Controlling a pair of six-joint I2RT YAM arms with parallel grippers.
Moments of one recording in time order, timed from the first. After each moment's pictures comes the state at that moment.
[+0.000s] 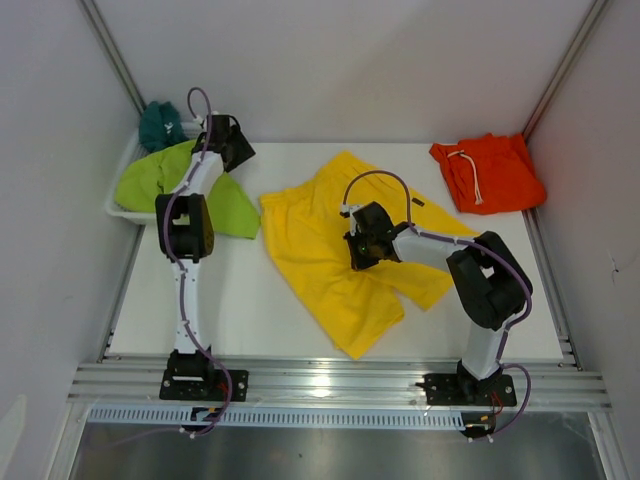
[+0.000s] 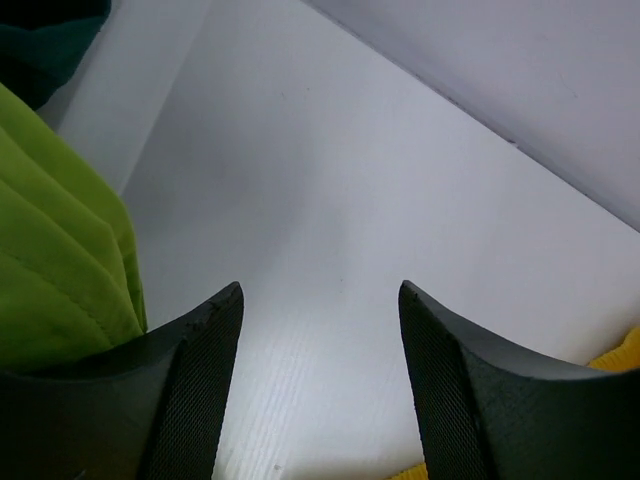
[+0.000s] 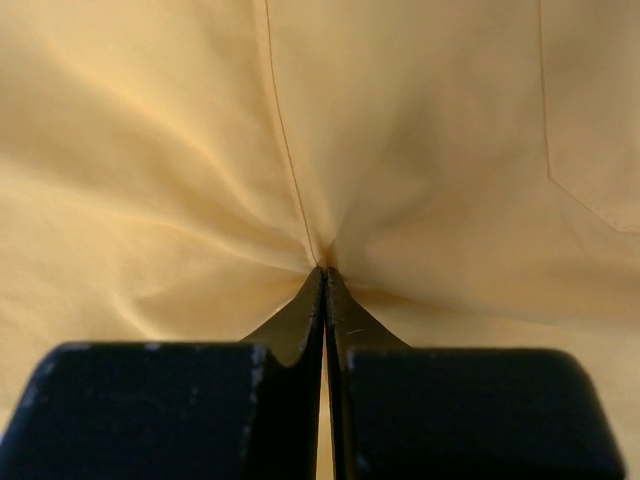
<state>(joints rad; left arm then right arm) 0.00 2.51 2.23 -0.44 -0.04 -0.57 0.63 1.84 1.11 -0.25 -0.13 0.19</state>
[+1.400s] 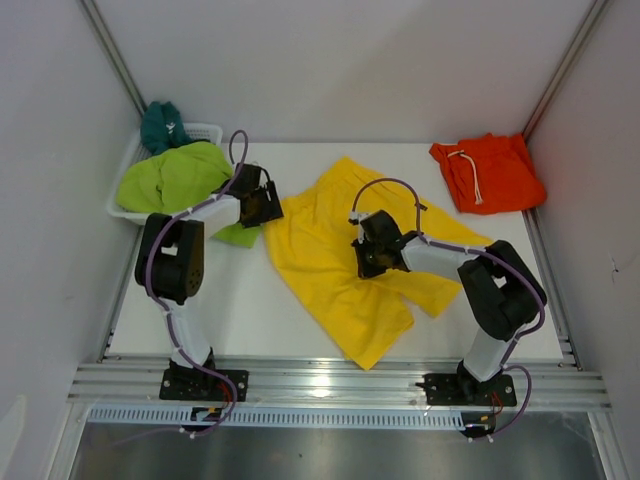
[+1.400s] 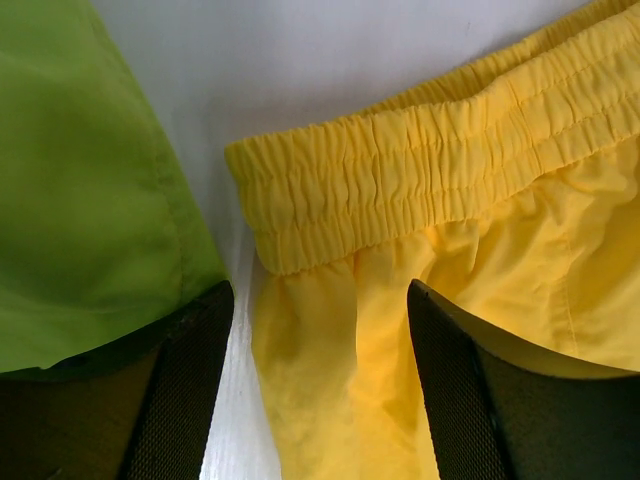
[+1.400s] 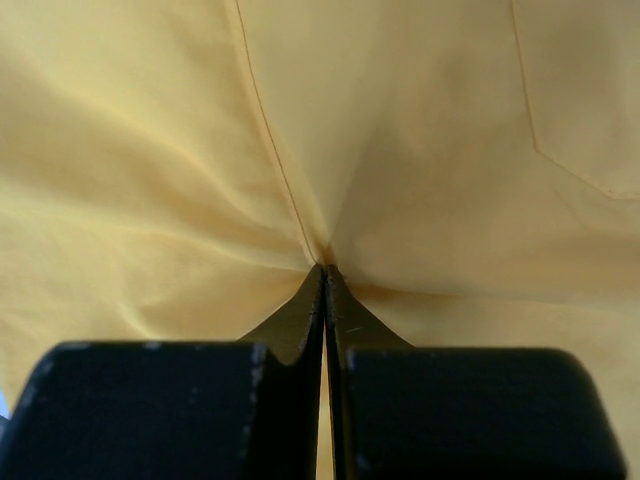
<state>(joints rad) -0.22 1.92 1.28 -0.28 -0.01 -0.46 0.63 1.75 1.00 -0.24 -0.11 0.24</state>
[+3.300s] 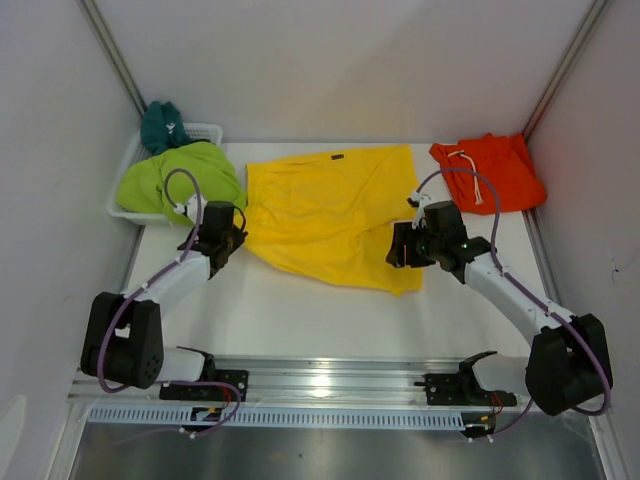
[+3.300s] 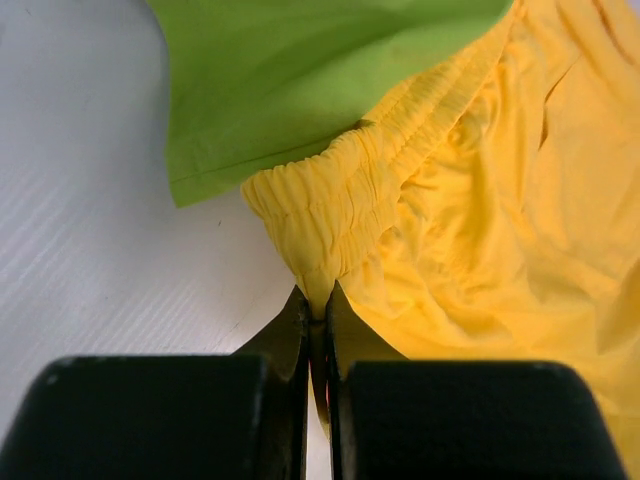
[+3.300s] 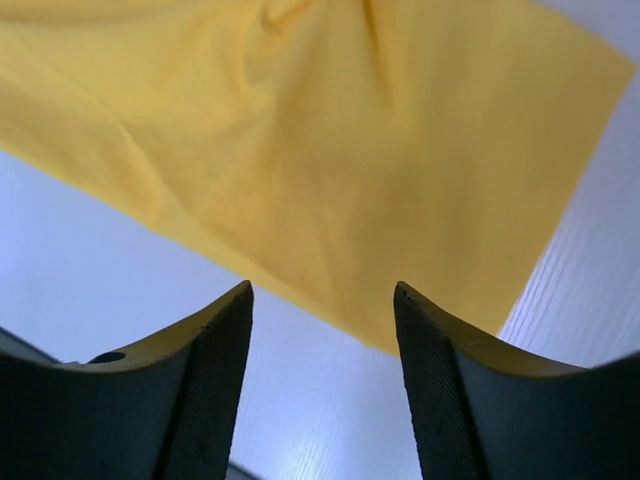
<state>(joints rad) -0.21 1.34 0.69 -0.07 -0.32 -0.86 0.38 1.30 0.90 -0.38 -0.20 0.25</state>
